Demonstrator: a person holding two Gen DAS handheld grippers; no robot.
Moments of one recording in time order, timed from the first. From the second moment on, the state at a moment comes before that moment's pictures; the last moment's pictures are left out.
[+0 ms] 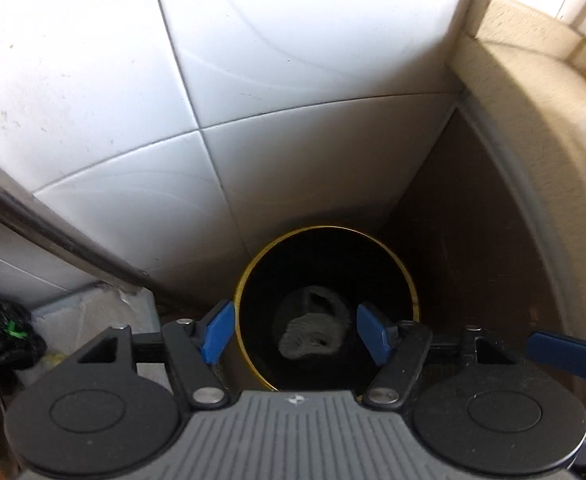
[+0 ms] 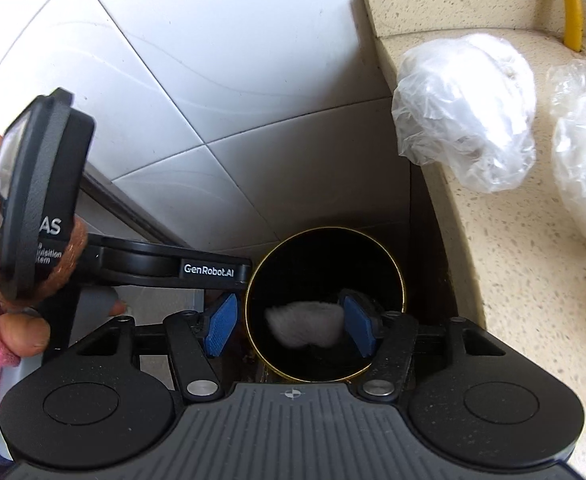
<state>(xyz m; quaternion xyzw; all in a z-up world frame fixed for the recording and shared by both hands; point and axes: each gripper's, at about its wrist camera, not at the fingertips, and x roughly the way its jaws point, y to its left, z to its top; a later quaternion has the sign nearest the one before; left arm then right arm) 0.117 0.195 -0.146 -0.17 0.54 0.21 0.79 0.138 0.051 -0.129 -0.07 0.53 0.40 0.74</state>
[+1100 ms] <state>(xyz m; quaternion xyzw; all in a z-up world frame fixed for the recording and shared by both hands) 0.131 0.102 -0.015 -0.10 0.43 0.14 0.89 0.168 -0.086 -0.025 0.03 0.40 0.36 0.84</state>
